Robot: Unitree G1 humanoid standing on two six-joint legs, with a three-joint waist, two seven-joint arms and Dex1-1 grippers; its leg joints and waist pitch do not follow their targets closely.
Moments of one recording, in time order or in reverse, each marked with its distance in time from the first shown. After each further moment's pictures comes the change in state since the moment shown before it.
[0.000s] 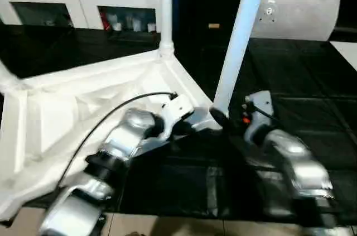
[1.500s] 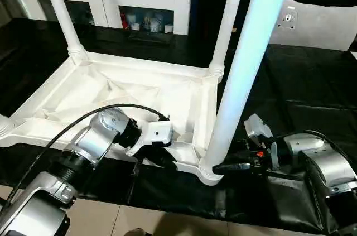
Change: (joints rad) left arm 0.016 0.214 -0.127 -0.049 -0.062 -0.222 -0.508; right arm -0.033 -0.239 0.212 0.021 0.125 0.043 0.715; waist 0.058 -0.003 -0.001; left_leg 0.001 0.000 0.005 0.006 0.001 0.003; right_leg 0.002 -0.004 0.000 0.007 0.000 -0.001
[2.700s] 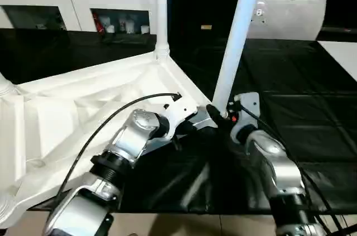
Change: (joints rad) left arm -0.023 -0.275 0.119 0.082 0.121 0.184 0.586; right arm 0.021 0.437 -0.234 0.067 -0.164 -0.083 -0.948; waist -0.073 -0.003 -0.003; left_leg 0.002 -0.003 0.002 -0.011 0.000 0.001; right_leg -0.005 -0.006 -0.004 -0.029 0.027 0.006
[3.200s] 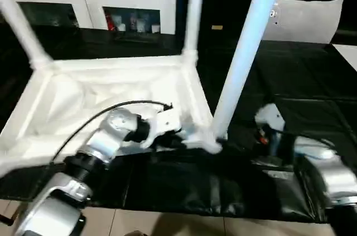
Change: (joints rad) left arm 0.015 0.177 -0.060 0.033 -0.048 -0.278 -0.348; right arm 0.063 -0.372 0.088 -0.085 0.097 -0.062 0.628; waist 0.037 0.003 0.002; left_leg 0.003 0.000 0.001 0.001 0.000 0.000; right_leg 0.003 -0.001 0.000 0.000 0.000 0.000
